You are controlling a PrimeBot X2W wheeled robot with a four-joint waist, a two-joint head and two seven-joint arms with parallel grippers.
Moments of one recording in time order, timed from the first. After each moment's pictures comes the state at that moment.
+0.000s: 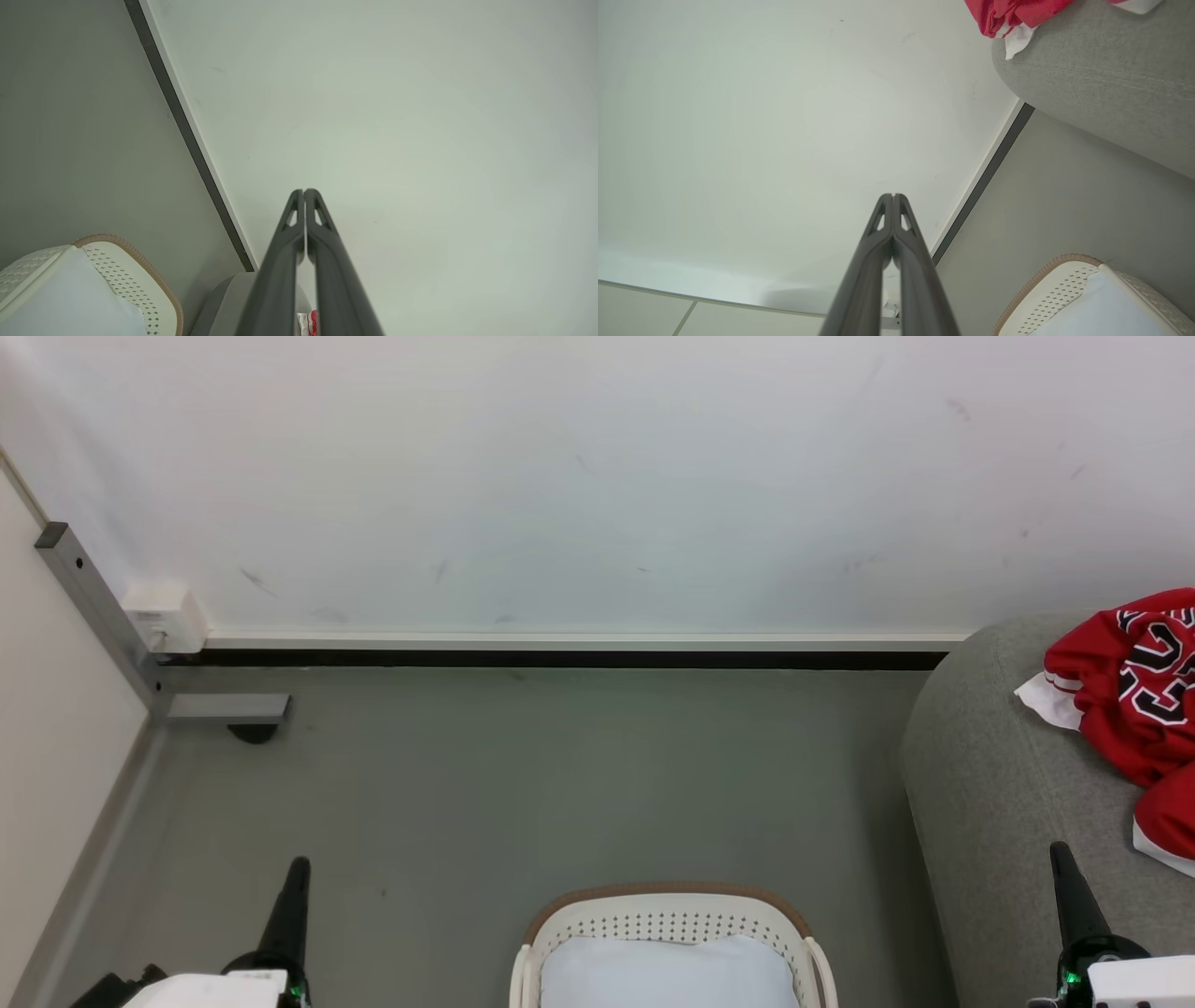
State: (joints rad) left arm -0.09 0.04 0.10 0.27 -1.38 -0.13 0.05; right arm -0.09 -0.06 -0.07 0.26 1.40 0.13 0.05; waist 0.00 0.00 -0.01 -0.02
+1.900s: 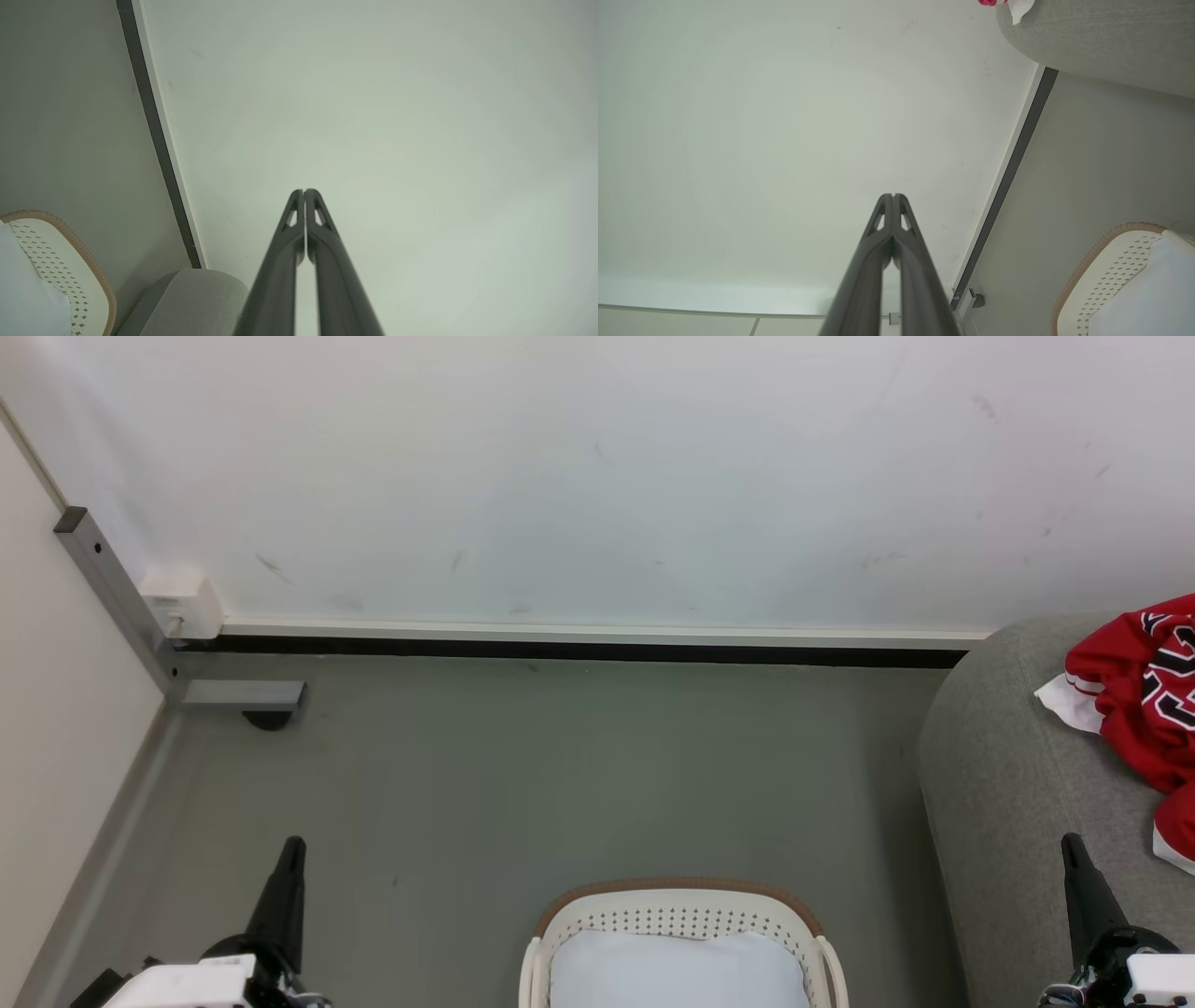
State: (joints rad) left arm -0.10 0.05 0.11 0.25 -1.61 -0.13 0.11; right arm -0.10 -0.05 -0.11 0.25 1.61 0.13 0.11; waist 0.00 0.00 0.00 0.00
